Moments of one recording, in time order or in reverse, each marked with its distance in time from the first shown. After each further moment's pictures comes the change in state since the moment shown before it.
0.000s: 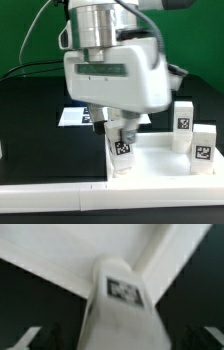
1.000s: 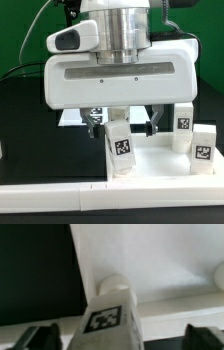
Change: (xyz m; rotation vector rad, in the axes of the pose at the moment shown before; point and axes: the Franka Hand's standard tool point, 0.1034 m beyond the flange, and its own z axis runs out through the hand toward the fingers) arm -0.012 0.004 0.002 -0.033 -0.058 -0.809
